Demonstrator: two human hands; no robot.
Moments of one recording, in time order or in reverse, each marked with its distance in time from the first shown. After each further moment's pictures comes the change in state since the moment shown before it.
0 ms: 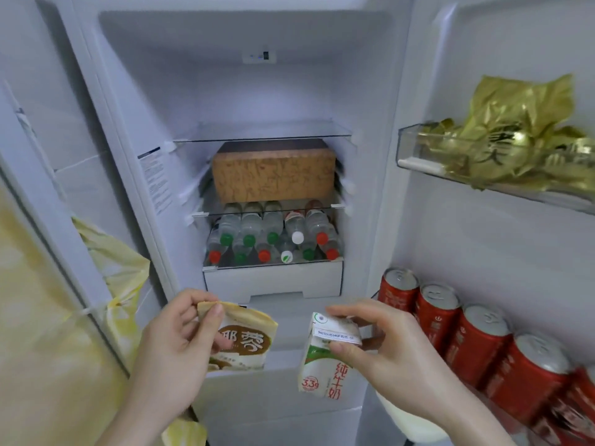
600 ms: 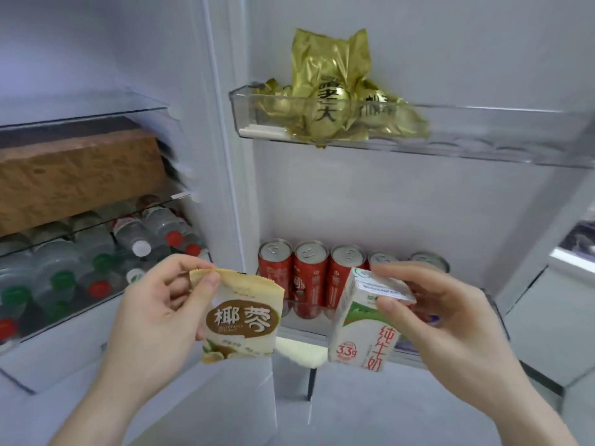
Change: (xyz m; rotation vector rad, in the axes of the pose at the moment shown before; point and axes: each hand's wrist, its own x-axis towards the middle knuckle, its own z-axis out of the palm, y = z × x) left_hand 0.062 0.034 0.109 -0.261 -0.671 0.230; right_hand -0.113 -0.040 -0.047 -0.087 0.796 0.219
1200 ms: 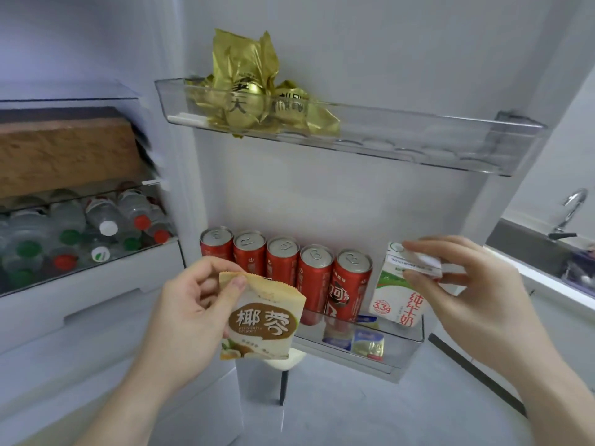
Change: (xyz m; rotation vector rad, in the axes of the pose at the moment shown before) left_hand -0.052 0.026 0.125 -0.084 0.014 -0.063; right_hand 0.019 0.031 -0.142 -0.384 0.057 -0.135
